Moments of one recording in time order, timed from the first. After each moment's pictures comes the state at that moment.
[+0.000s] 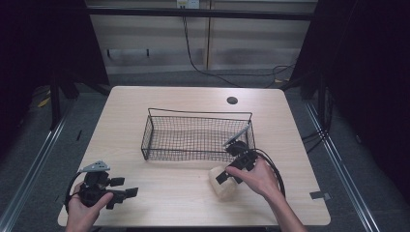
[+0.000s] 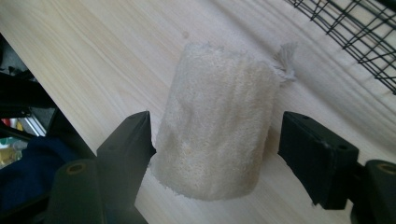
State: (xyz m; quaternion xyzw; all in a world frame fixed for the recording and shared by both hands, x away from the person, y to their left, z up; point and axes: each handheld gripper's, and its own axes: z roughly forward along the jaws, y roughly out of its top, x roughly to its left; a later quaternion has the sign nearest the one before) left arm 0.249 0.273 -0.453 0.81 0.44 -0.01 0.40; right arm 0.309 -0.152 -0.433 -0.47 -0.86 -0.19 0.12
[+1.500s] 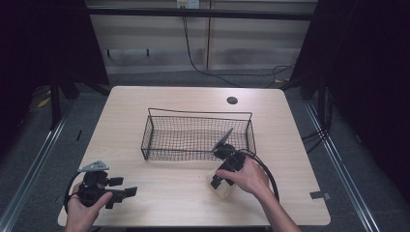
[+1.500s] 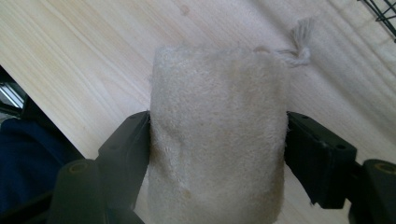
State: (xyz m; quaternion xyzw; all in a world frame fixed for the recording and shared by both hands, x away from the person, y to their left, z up) left arm 0.249 0.274 -0.453 0.80 0.45 0.00 0.40; right arm 0.317 -0.123 -0.448 -0.45 -0.88 -0.11 0.13
